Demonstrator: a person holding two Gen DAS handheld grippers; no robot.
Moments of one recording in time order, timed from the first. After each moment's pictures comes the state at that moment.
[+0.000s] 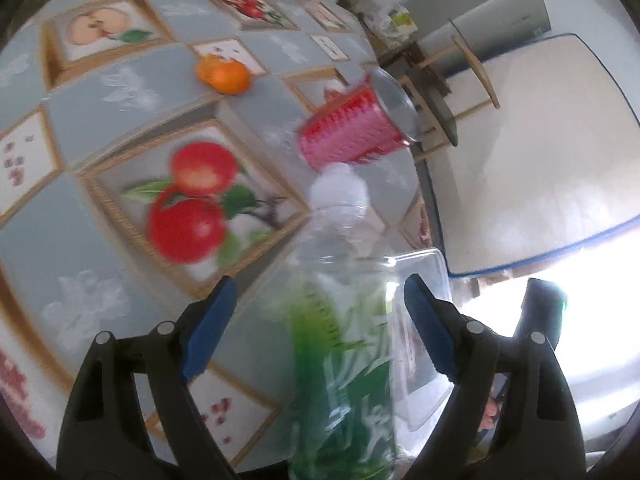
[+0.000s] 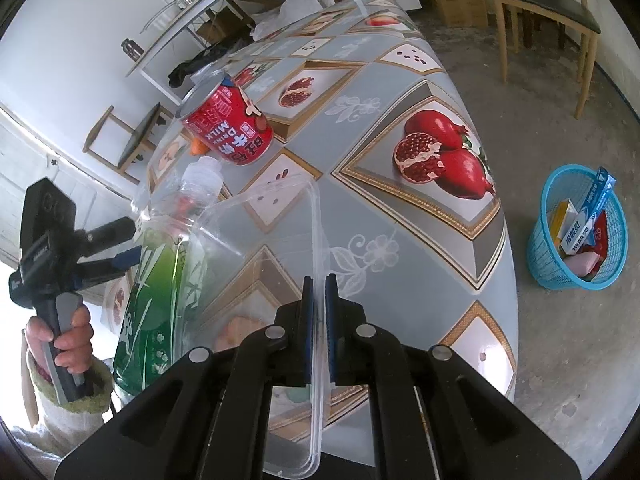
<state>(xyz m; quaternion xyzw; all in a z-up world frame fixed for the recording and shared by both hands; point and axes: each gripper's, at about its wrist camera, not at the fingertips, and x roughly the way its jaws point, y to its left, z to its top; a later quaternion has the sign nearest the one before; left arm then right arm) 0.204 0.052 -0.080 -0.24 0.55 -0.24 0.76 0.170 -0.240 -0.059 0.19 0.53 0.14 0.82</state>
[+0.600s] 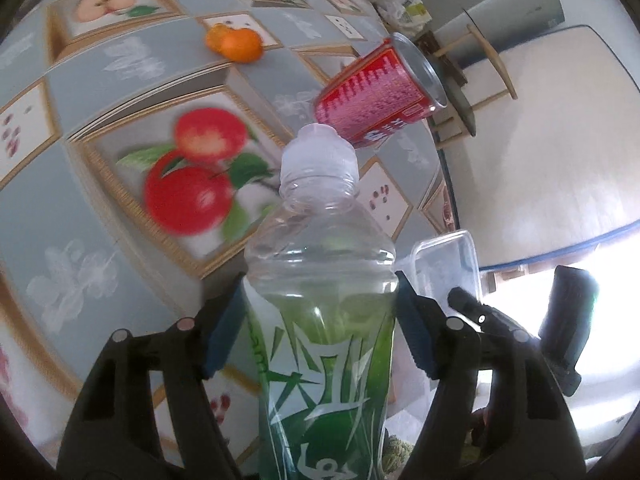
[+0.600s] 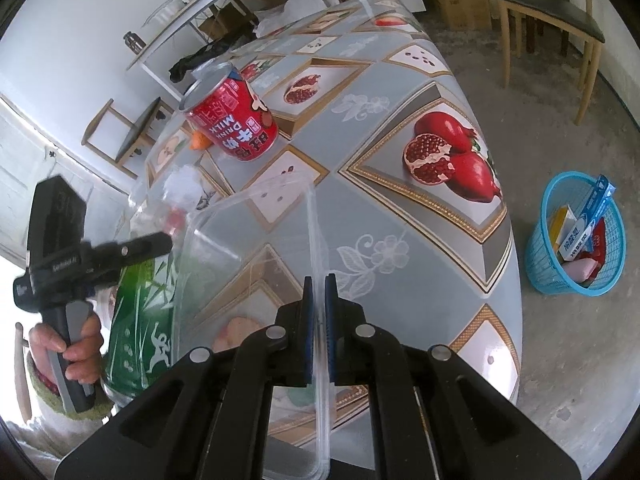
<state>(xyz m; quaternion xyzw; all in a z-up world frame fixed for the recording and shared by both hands) 0.187 0.045 -0.095 -0.23 0.56 -0.20 0.77 0.170 -0.231 -0.055 0.17 0.53 0.14 0.82</state>
